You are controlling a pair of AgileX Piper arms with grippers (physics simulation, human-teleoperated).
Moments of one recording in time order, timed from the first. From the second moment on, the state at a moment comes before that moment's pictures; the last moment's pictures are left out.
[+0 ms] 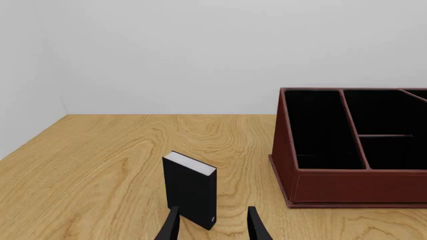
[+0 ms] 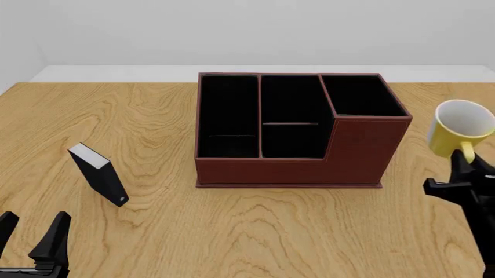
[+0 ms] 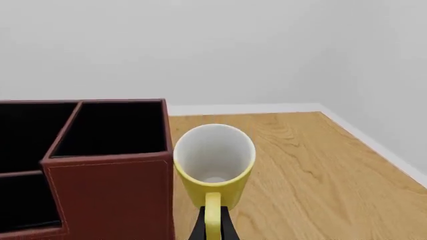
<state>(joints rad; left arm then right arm) 0.00 0.00 0.00 0.00 0.00 -0.23 1.04 -0.19 -0.79 -0.09</state>
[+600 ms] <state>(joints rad) 0.00 0.00 0.00 0.00 0.00 -0.24 1.24 -0.17 -0.95 -0.08</state>
